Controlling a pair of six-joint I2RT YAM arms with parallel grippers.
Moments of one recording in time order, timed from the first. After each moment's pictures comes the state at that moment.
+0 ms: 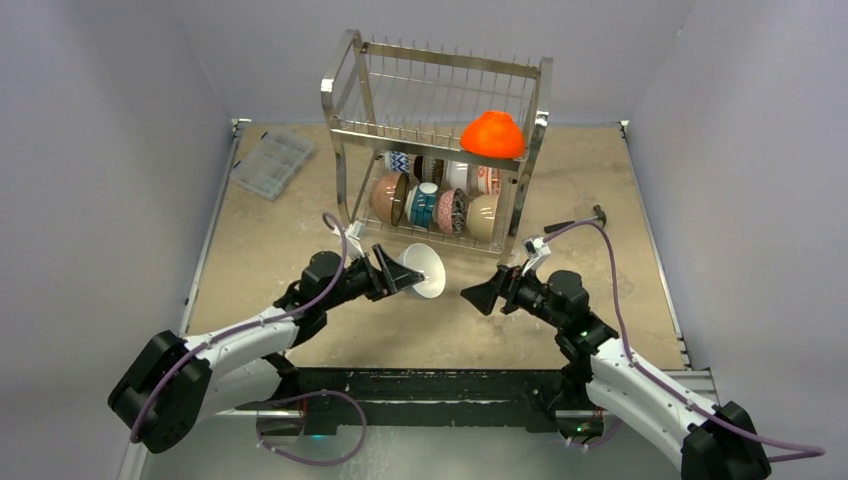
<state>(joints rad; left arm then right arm) -0.65 1.08 0.27 0.55 0.31 -1.06 0.54 0.69 0.17 0.25 -0.34 0.66</state>
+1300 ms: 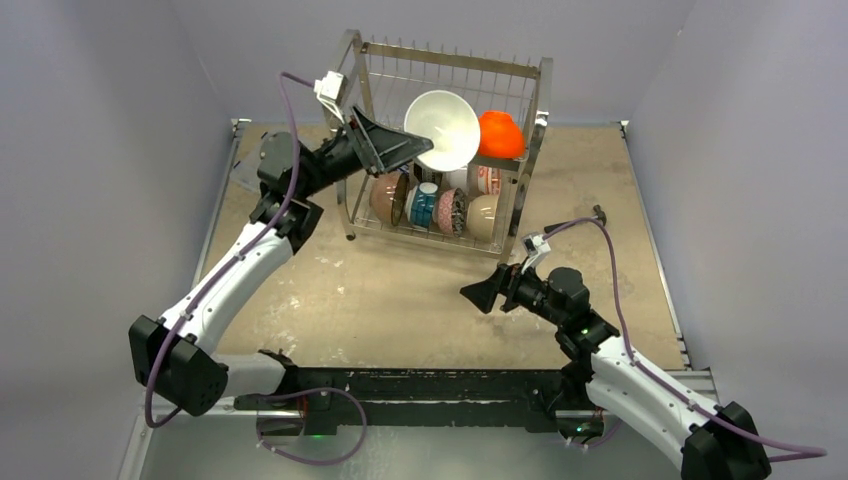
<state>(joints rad) -0.46 1.27 1.18 0.46 0.66 -1.22 0.54 0.69 0.20 0.23 -0.34 0.64</state>
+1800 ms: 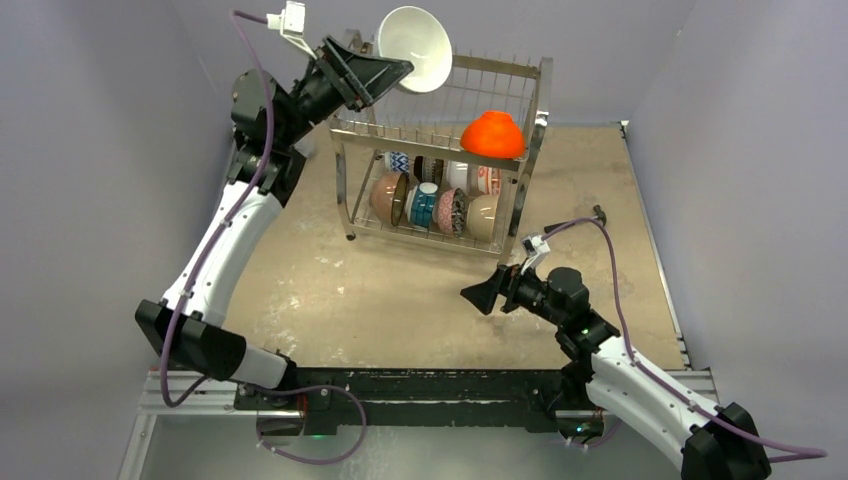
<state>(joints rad) -0.34 1.43 1.60 0.24 0.55 -1.02 0.54 0.69 0.20 0.20 -0.34 0.63</state>
